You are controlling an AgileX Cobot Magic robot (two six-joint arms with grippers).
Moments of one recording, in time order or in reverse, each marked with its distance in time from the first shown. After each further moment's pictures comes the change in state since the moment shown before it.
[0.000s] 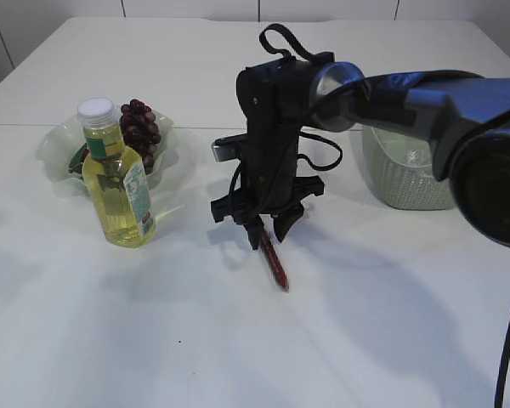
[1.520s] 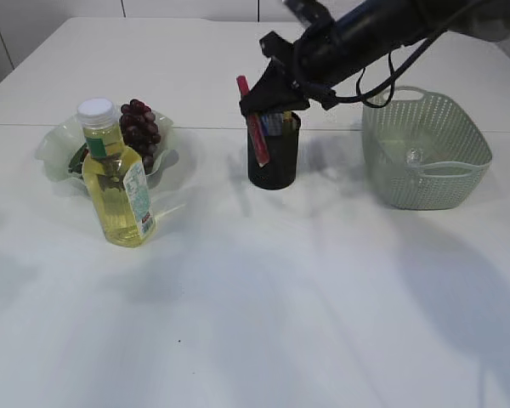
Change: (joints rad) left arm 0.000 0.000 0.000 0.009 0.010 0.001; right arm -0.321 -0.162 0.000 0.907 0.000 -0.631
